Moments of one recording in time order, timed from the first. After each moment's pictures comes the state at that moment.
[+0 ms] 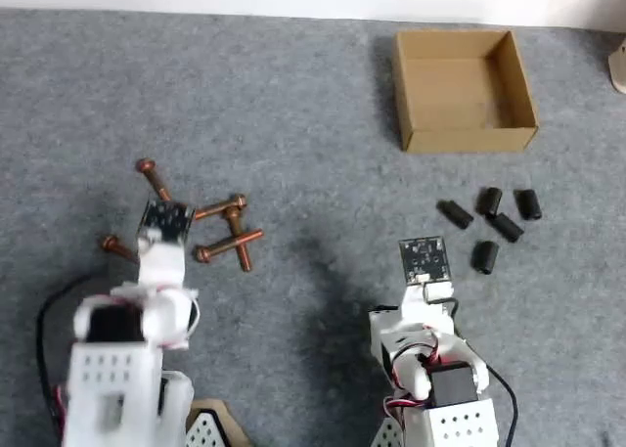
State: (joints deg) left arm -7.3 -64.7 68.7 77.3 -5.1; right arm -11.7 -103.9 96.0 70.7 0.1
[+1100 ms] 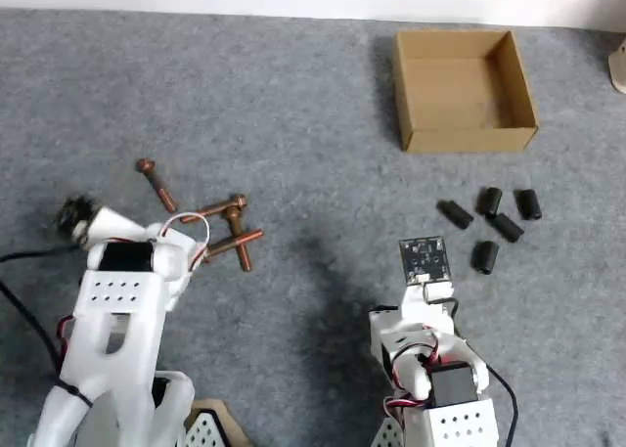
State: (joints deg) left arm -6.3 -40.7 58.4 61.5 74.9; right arm -11.7 -103.9 96.0 70.7 0.1
